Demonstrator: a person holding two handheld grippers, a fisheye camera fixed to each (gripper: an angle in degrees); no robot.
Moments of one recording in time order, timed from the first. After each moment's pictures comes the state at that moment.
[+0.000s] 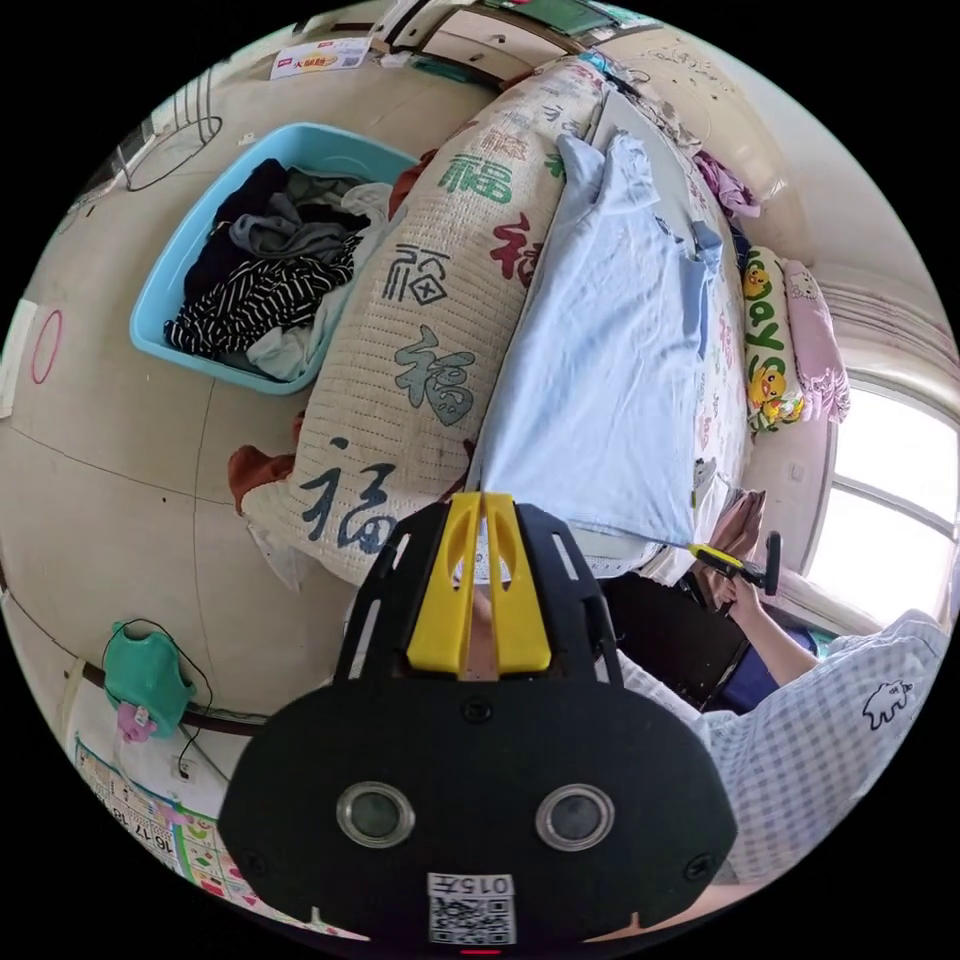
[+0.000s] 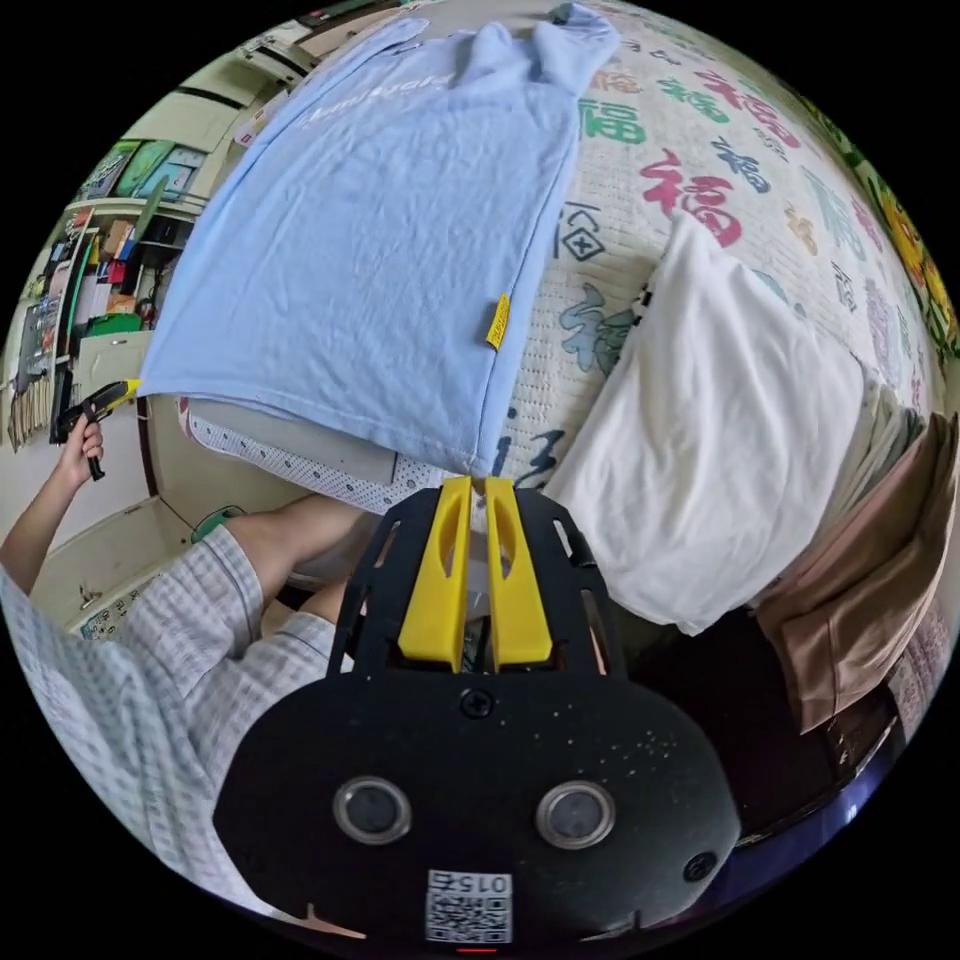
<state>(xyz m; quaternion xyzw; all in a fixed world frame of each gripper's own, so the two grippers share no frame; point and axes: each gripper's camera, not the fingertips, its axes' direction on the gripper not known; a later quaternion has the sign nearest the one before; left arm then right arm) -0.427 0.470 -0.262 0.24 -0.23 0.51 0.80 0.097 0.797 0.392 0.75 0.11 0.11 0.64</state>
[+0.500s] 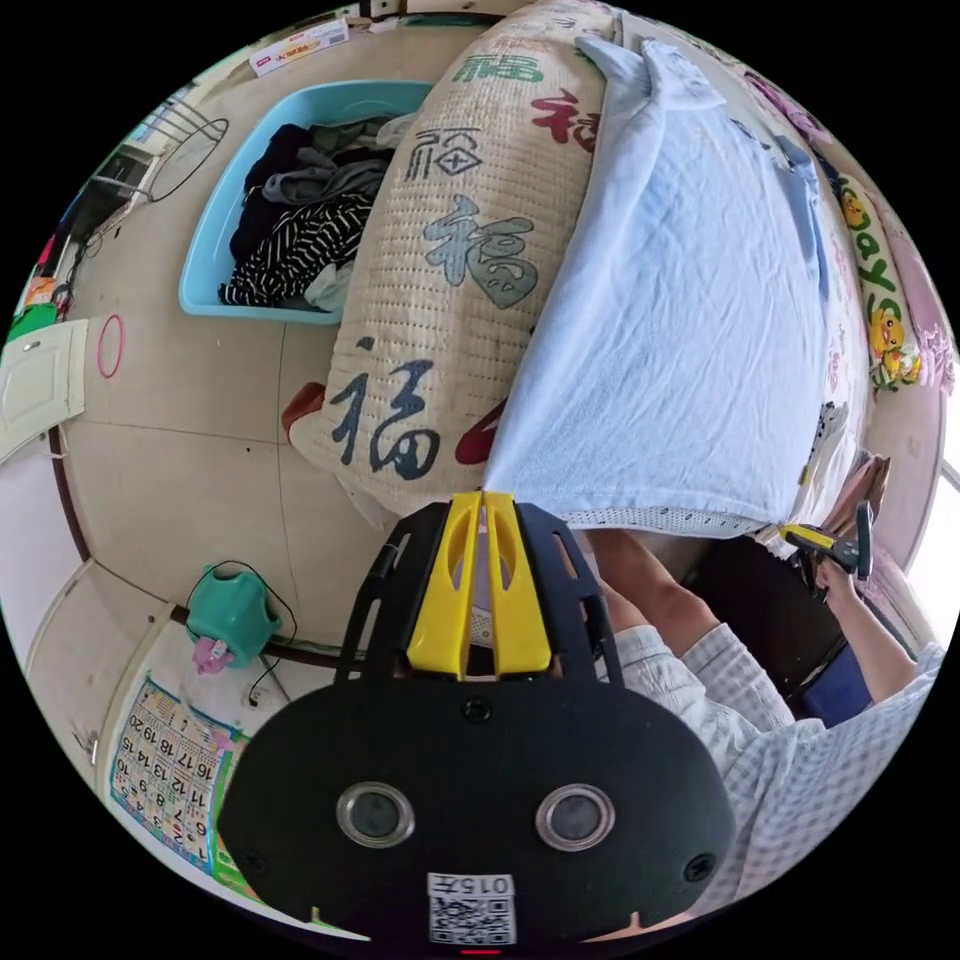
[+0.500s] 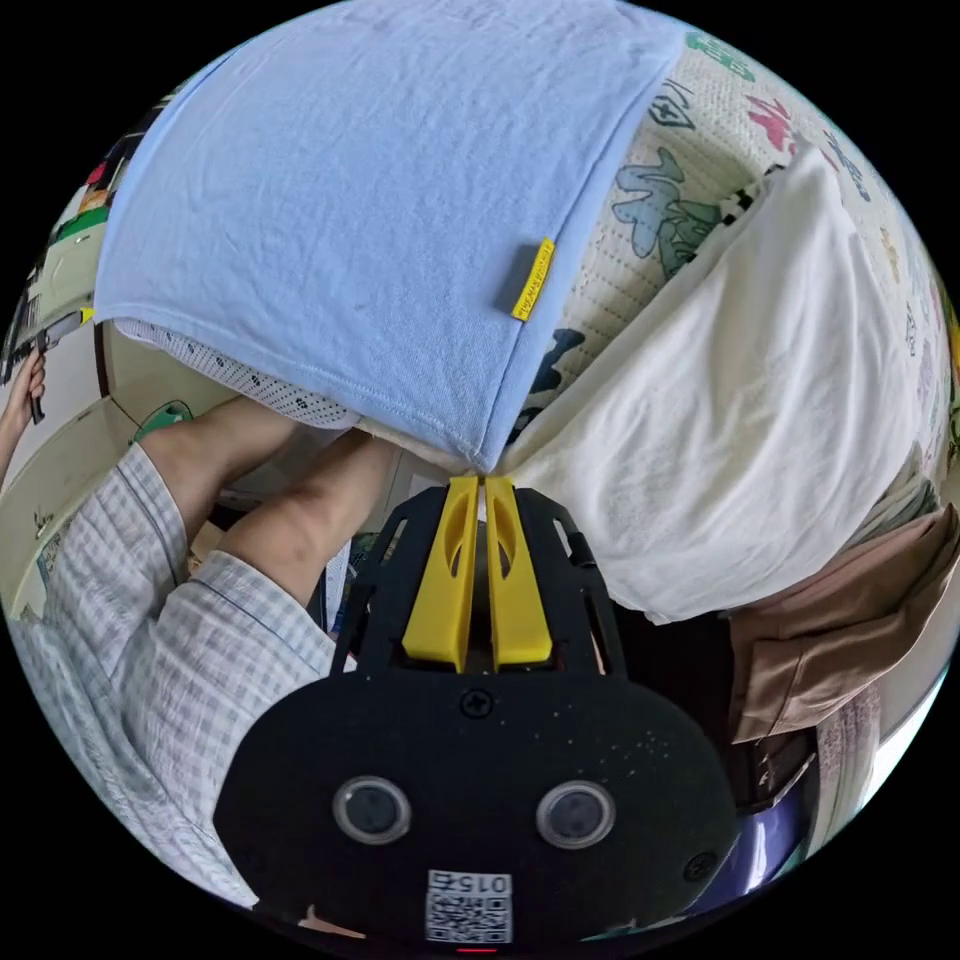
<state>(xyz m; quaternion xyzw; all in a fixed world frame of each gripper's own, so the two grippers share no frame) -0.369 0.493 -0.185 0.25 -0.40 0.42 0.77 0.142 0.791 0.321 0.63 0.18 0.13 0.75</state>
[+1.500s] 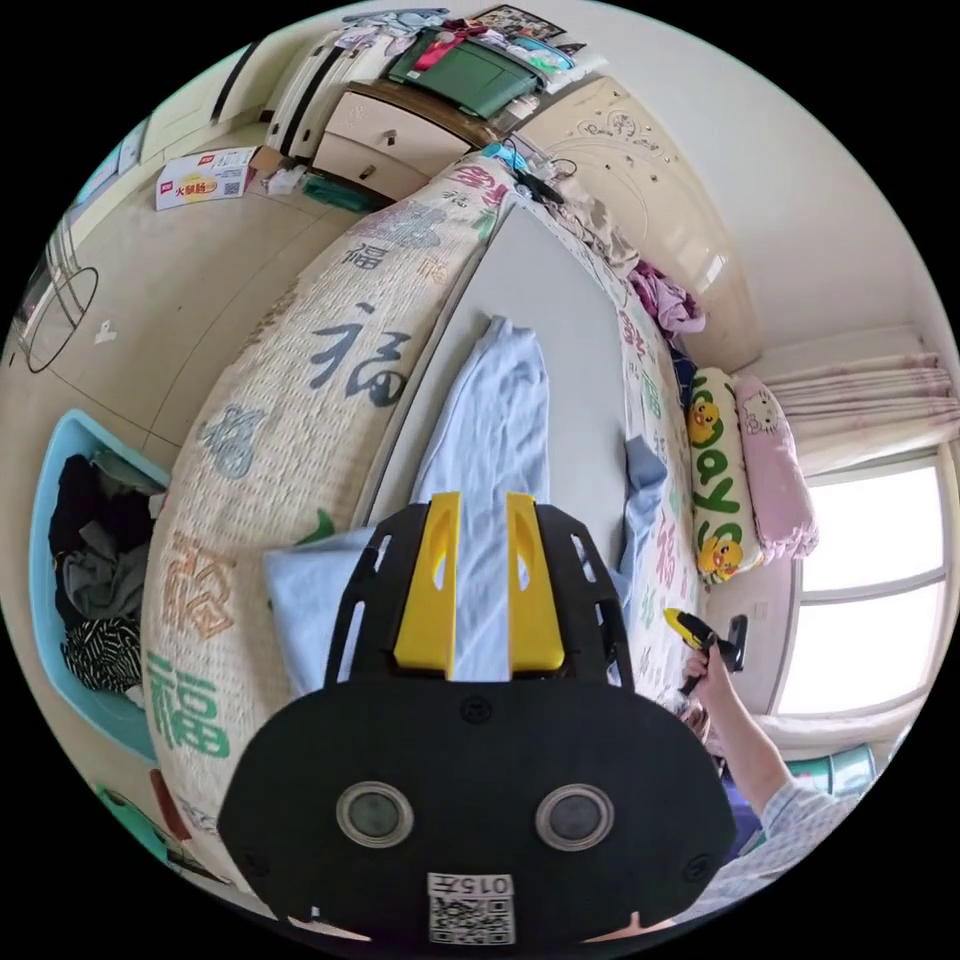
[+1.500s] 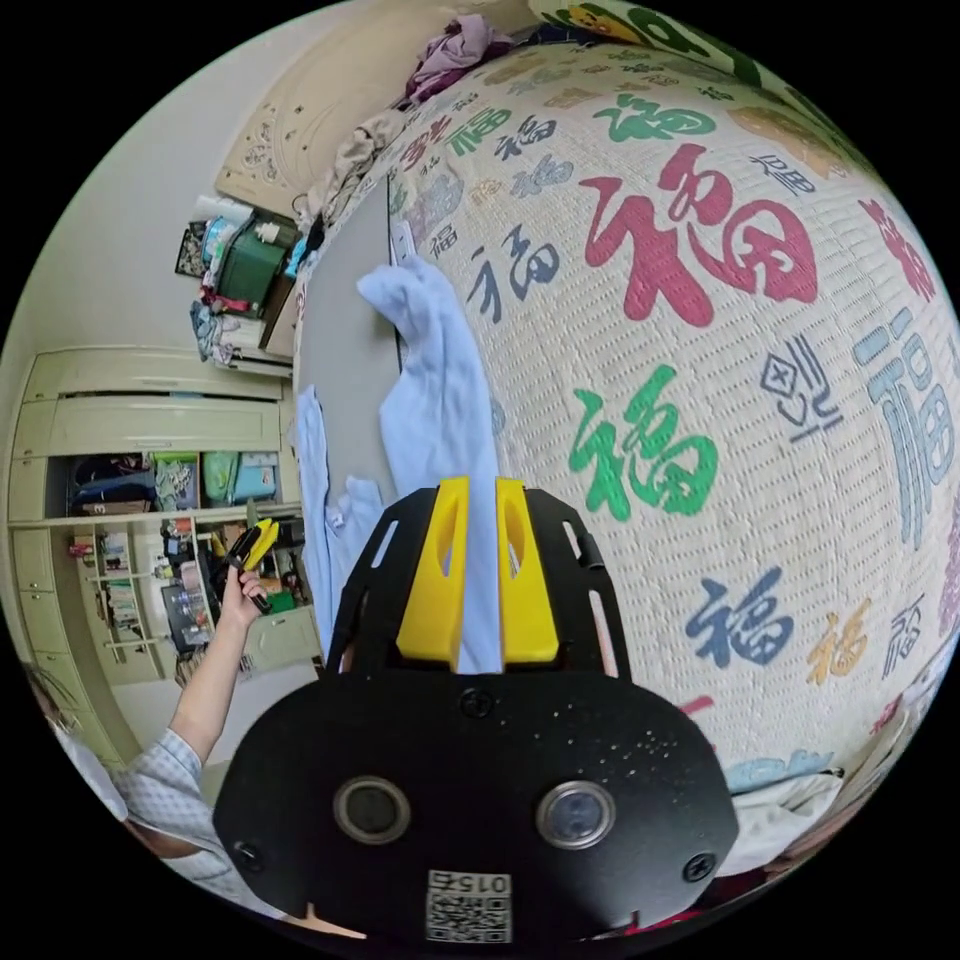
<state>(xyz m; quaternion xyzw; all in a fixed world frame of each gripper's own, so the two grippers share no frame) 0.179 0.580 -0.208 0.34 -0.08 0.58 0.74 0.269 1.211 0.051 0.89 -0.18 0.01 0.43</state>
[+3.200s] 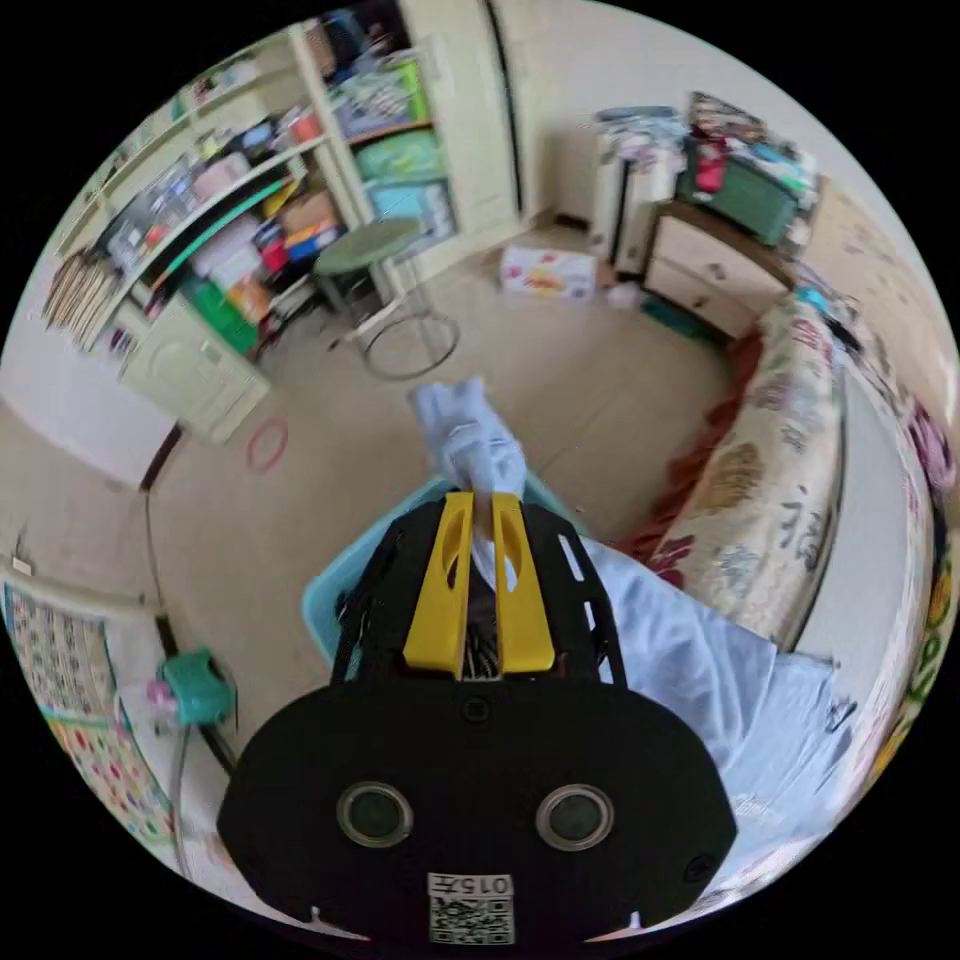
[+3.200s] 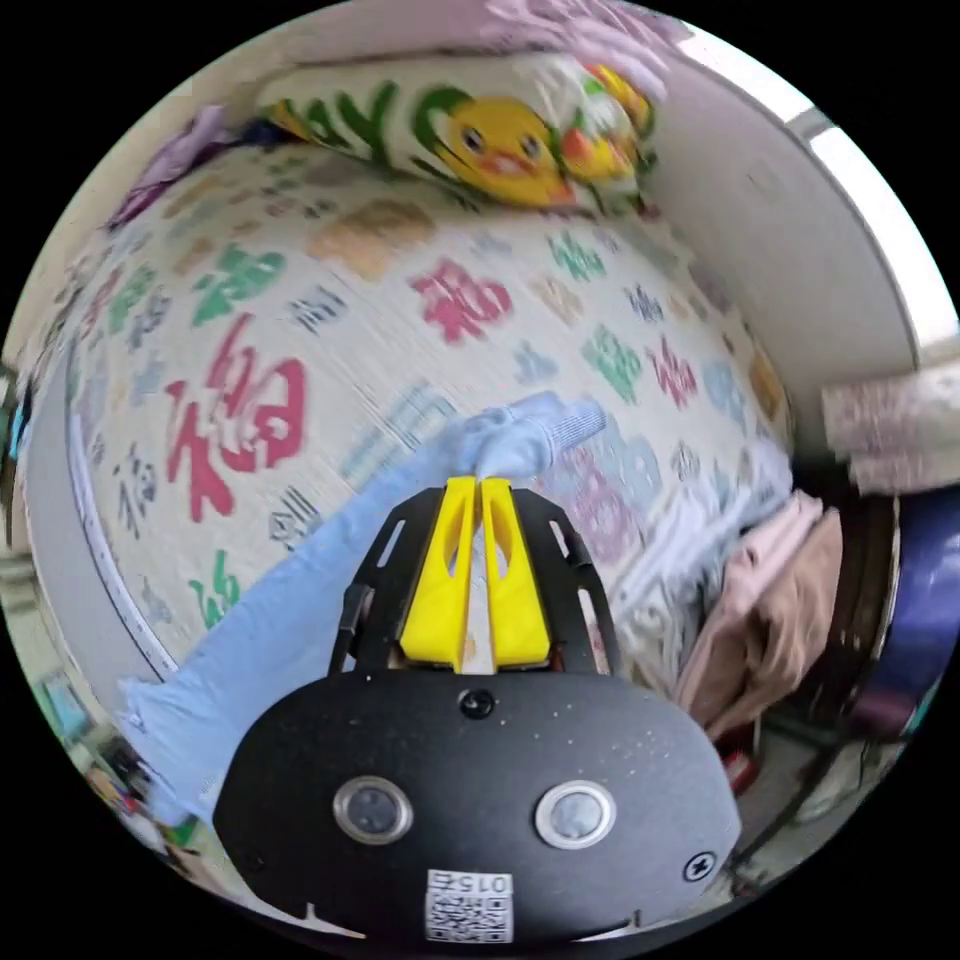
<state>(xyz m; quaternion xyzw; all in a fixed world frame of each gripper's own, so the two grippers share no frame) 0.068 0.638 -0.467 0.64 -0.21 0.24 0.70 0.327 1.416 0.111 0.76 -0.22 0.49 0.38</state>
